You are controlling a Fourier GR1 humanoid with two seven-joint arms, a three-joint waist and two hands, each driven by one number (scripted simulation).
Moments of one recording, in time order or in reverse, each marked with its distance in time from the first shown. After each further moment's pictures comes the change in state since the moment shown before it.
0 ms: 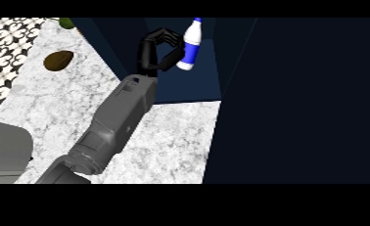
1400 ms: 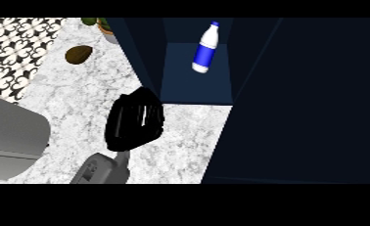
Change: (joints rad) left arm 0.822 0.112 -0.352 -1.143 0.199 -0.232 0.298; right arm -0.029 -0.094 0.022 -0.006 0.010 -0.011 0.048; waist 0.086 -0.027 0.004
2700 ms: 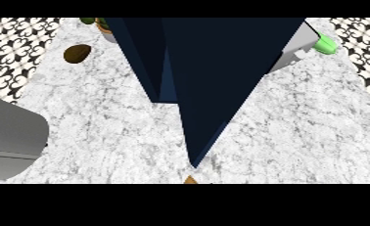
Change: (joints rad) left arm 0.774 0.347 0.124 -0.655 0.125 -0.180 -0.096; right arm -0.591 0.405 0.000 0.157 0.052 0.076 0.507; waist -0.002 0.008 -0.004
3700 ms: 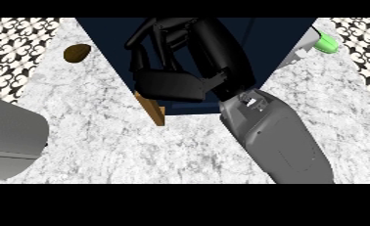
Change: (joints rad) left arm 0.239 0.064 0.247 0.007 0.128 -0.284 -0.079; right arm -0.365 0.110 -0.481 0.716 -0.288 0.219 -0.265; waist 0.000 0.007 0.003
